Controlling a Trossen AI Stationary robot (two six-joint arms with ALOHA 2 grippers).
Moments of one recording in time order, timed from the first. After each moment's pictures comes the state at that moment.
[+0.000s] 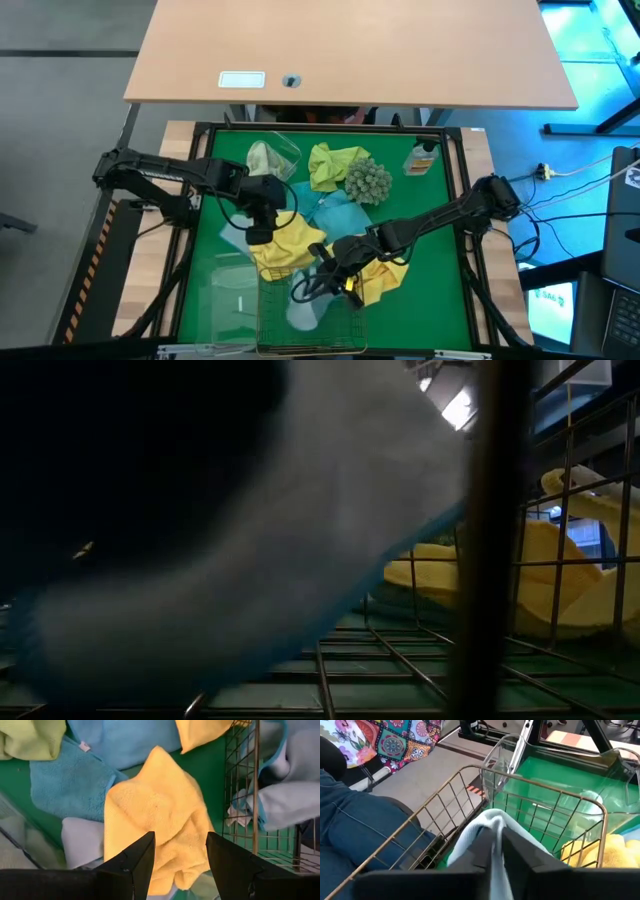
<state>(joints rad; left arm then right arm) -0.09 1.36 1.26 -0.98 0.07 -0.31 0.37 1.82 1.39 -0.05 -0.30 -0.05</state>
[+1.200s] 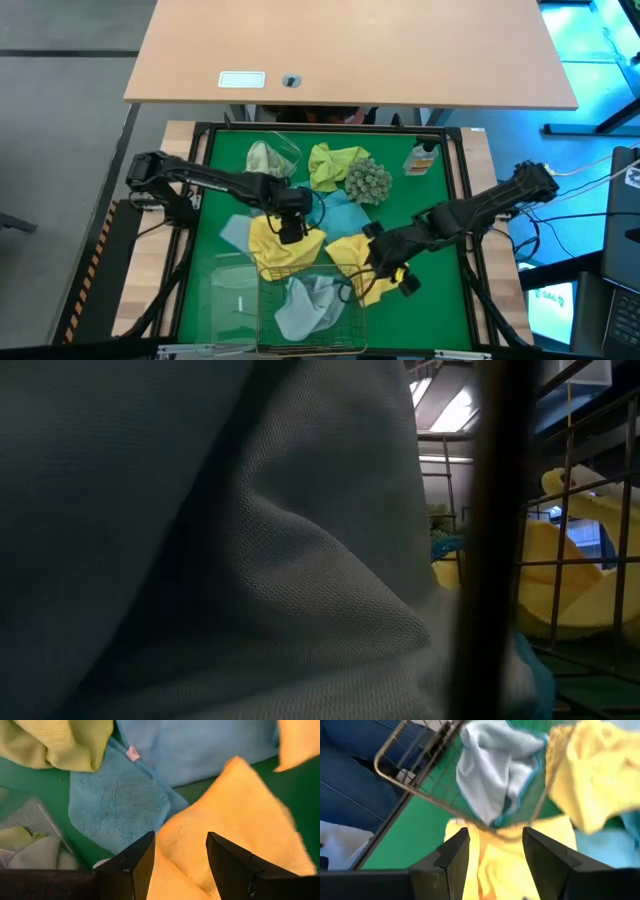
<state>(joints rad) -0.05 1.66 1.26 -0.82 -0.18 -0.30 0.45 1.48 1.38 -0.84 -0.11 -0.08</state>
